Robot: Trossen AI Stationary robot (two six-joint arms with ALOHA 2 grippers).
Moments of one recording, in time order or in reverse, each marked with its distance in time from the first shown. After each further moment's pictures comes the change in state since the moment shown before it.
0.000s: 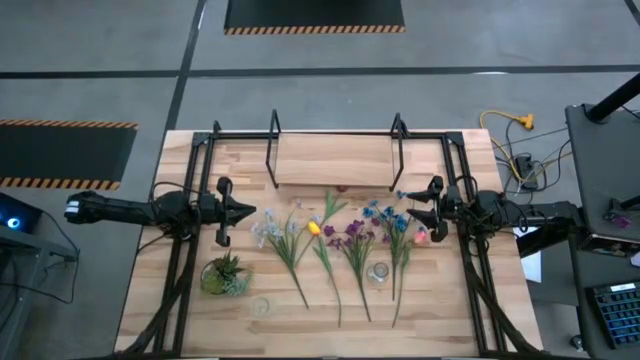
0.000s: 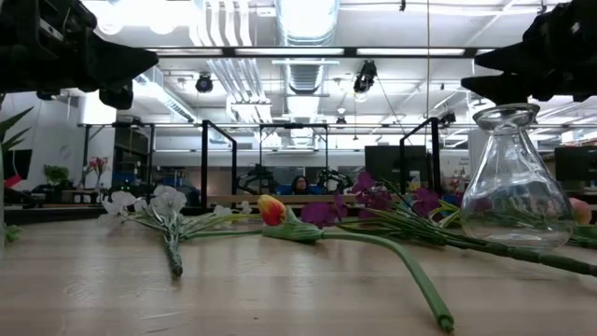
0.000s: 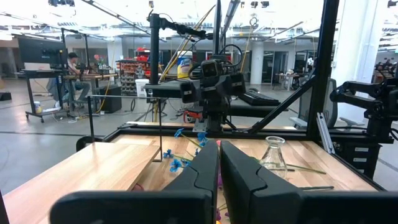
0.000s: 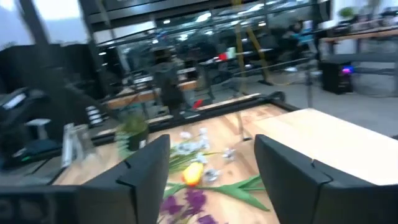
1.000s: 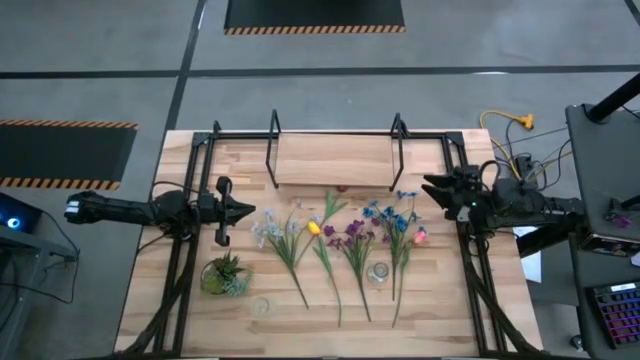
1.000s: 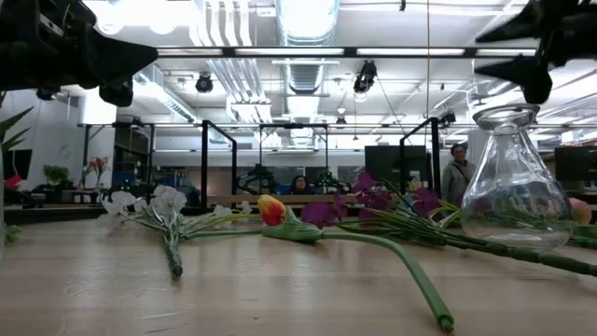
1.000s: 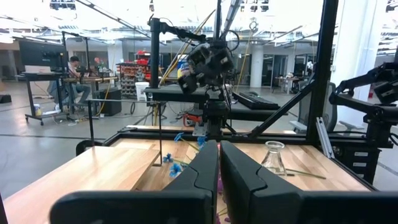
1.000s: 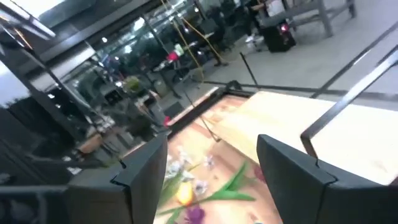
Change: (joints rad) left arm 0.000 -0.001 0.009 0.006 0.000 0.000; right arm 0.005 0.038 0.321 -0.408 0.218 0.372
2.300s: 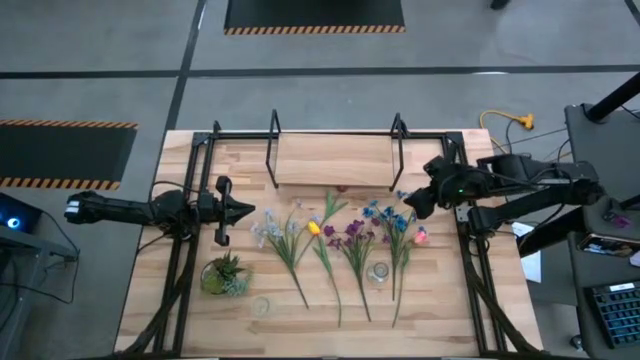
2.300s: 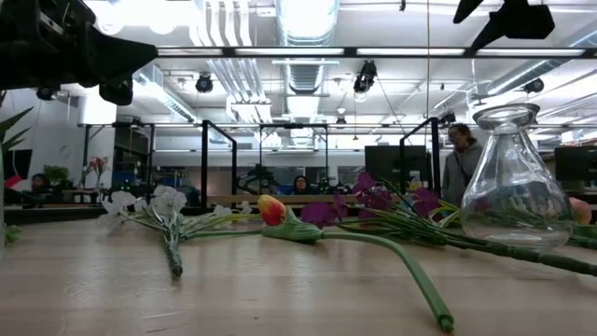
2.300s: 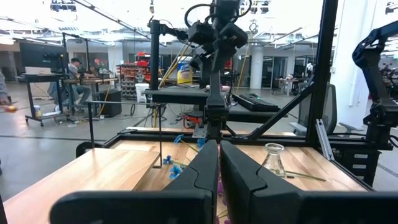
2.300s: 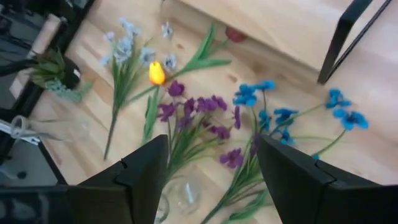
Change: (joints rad) left arm 0.000 -0.001 0.004 0.001 0.000 0.000; right arm 0.051 0.926 0.842 -0.785 -0.206 0.473
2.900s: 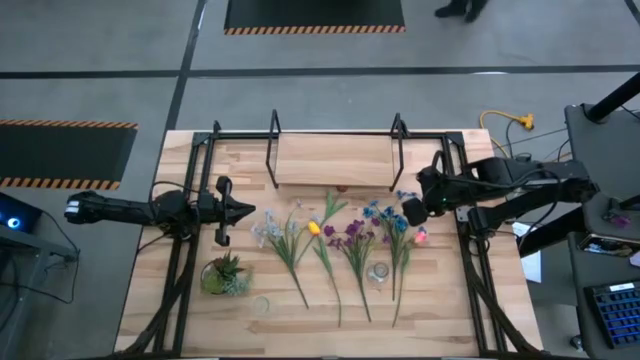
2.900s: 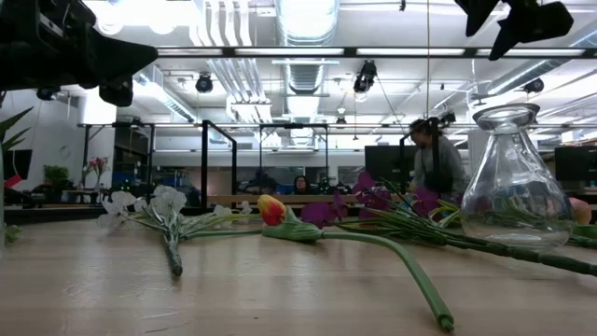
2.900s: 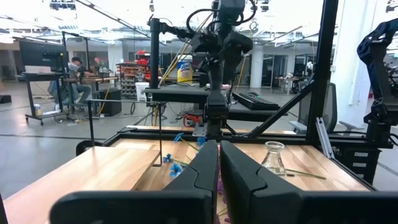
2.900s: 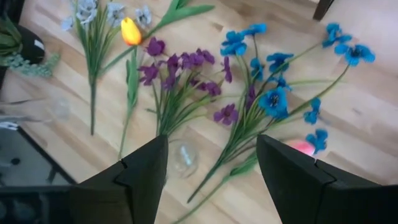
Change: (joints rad) left arm 0.000 0.002 -0.004 0.000 0.000 0.000; right arm 0.033 0.090 0.033 -0.105 -0.104 0.163
